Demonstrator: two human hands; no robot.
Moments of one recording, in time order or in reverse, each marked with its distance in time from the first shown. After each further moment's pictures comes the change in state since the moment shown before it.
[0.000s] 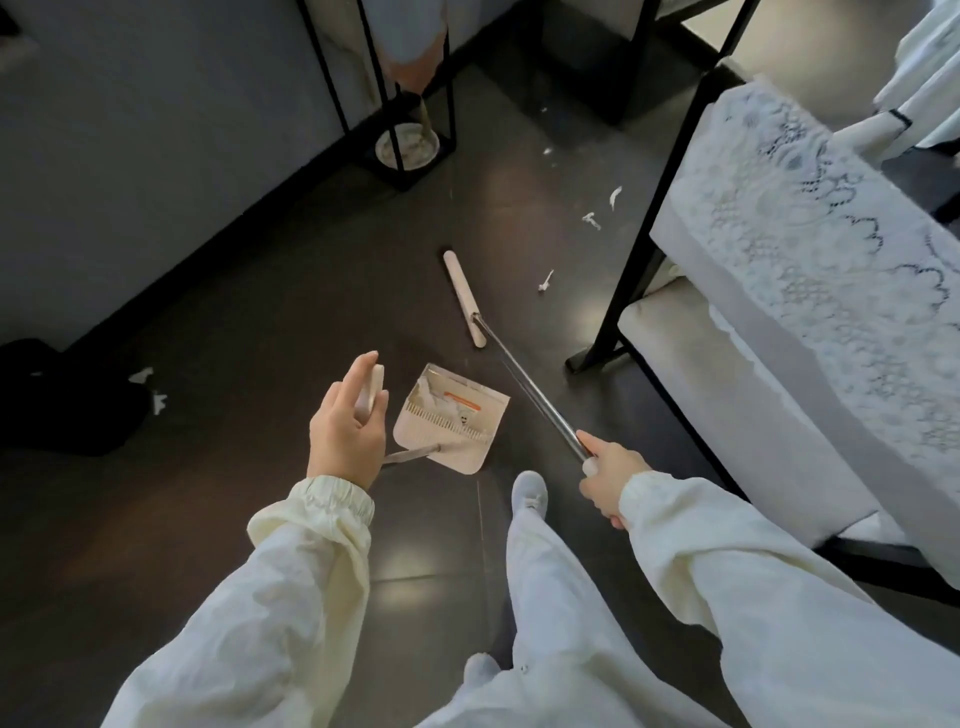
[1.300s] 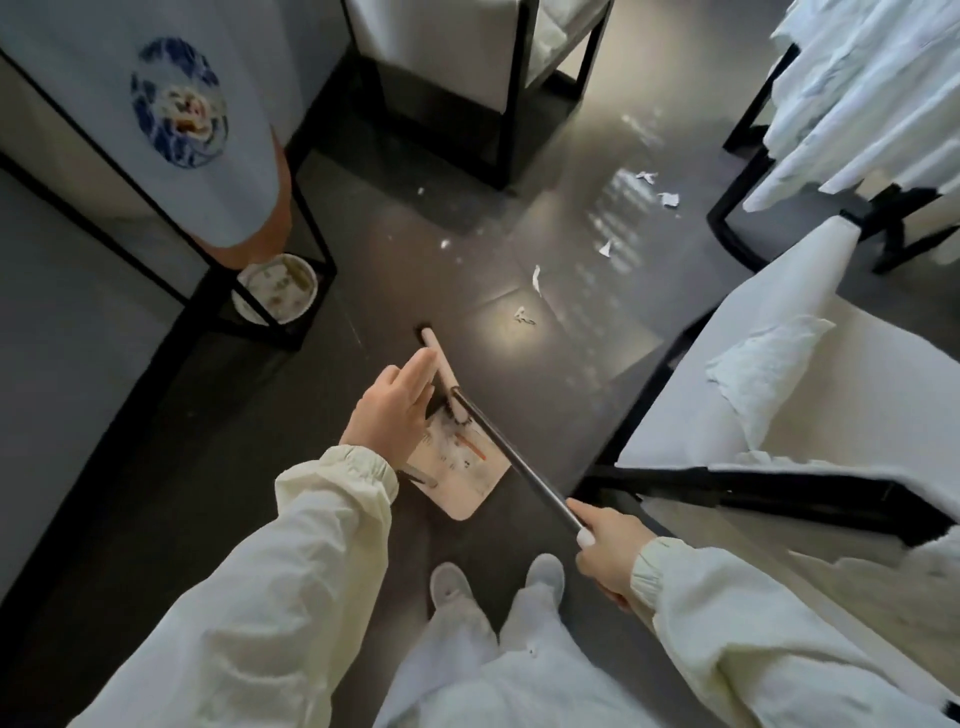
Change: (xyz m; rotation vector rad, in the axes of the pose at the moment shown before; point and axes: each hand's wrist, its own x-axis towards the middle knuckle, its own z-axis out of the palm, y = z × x) left_hand 0.588 0.084 0.212 0.077 -0.614 0.417; right_hand 0.253 -0.308 -0.238 0.113 -0.066 0.157
